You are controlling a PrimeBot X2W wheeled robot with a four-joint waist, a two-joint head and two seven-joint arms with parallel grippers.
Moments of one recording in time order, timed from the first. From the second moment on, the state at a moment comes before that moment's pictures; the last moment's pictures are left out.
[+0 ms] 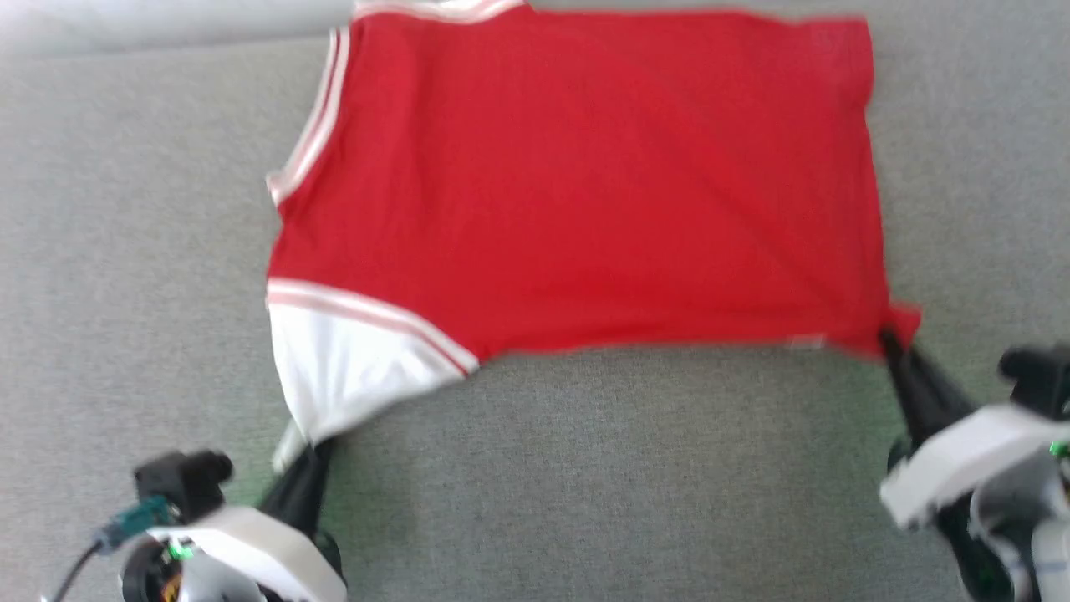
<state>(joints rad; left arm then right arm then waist) 0.07 0.35 -0.18 -0.13 -0.64 0.06 0.10 -0.09 -0.18 -0.04 -0.01 0.39 0.13 0.17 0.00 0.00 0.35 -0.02</state>
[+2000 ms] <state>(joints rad) -0.30 0.50 -0.31 -0.04 -0.60 -0.09 0.30 -0.04 -0.25 -0.07 -0.12 0.42 0.13 0.35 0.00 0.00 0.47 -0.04</state>
